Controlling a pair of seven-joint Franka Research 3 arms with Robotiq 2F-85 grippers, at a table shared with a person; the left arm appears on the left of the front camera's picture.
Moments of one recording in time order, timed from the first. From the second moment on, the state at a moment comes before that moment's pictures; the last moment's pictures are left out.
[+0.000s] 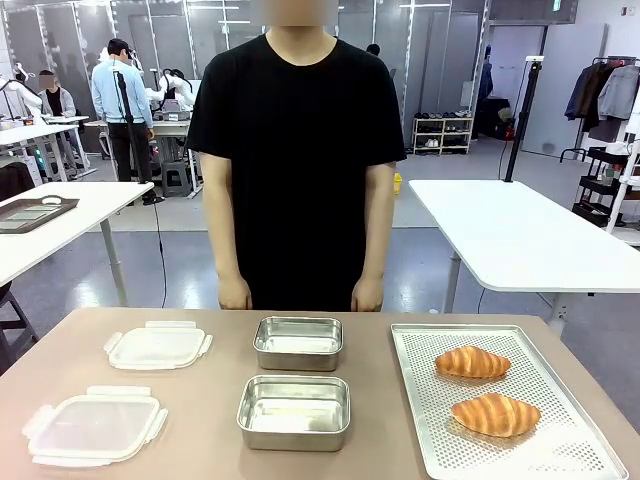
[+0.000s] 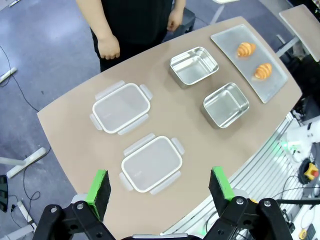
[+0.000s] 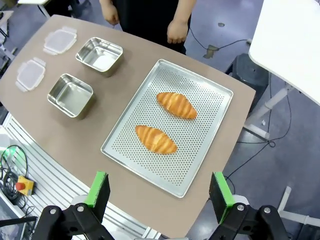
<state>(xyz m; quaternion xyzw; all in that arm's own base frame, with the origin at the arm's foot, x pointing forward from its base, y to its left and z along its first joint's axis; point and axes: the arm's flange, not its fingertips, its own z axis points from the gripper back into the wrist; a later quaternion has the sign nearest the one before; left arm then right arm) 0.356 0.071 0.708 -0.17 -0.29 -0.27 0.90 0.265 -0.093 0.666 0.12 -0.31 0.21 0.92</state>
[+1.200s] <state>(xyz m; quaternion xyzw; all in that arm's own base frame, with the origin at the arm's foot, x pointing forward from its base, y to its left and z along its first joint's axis) 0.356 0.070 0.708 -0.17 -0.29 -0.27 0.90 0.272 0.005 0.583 -0.10 -0.10 0.66 0.74</state>
